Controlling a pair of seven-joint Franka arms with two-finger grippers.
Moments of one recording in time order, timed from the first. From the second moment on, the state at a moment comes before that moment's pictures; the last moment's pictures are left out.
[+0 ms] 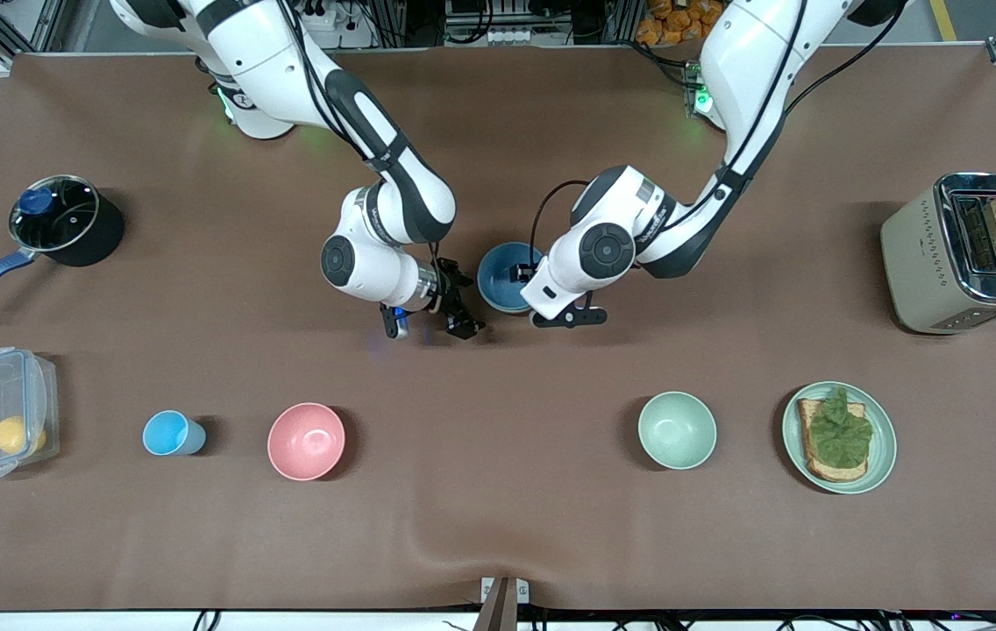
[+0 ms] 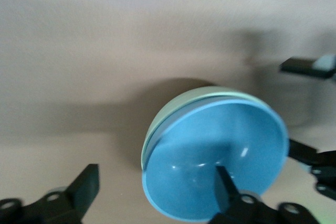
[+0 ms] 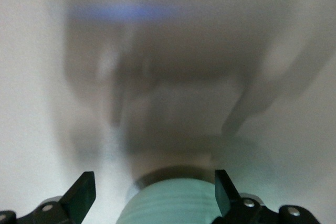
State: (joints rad) left arm -0.35 0.57 -0.38 -1.75 -0.15 2.18 -0.67; right arm 0.64 0.63 0.03 -1.87 0.92 2.51 1.20
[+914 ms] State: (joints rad) left arm -0.01 0.02 -0.36 -1.70 -0.05 1.78 -0.66; right arm 0.56 0.43 -0.37 -1.87 0.66 1.83 0.82
